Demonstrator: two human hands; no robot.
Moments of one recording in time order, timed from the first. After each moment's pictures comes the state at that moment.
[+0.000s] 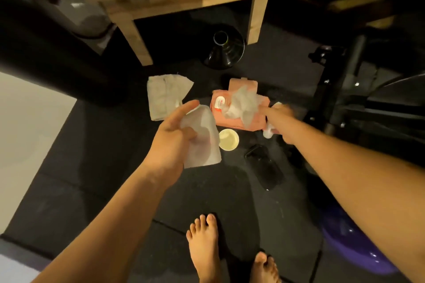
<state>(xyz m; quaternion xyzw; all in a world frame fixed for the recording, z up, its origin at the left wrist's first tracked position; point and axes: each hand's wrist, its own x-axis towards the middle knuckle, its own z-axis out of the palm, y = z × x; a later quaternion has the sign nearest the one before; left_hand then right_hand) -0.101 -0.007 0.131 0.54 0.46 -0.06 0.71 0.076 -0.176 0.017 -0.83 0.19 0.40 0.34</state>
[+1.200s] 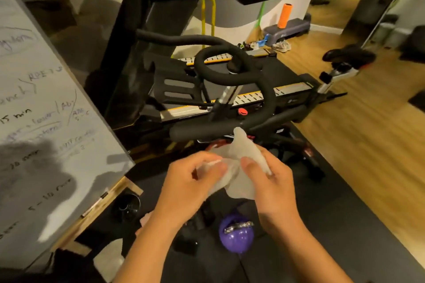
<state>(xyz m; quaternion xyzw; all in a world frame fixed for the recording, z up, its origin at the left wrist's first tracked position) -0.104 -0.306 0.796 0.80 -0.17 -0.07 0.57 -0.150 -0.452 0.792 -0.70 0.09 -0.19 0.68</state>
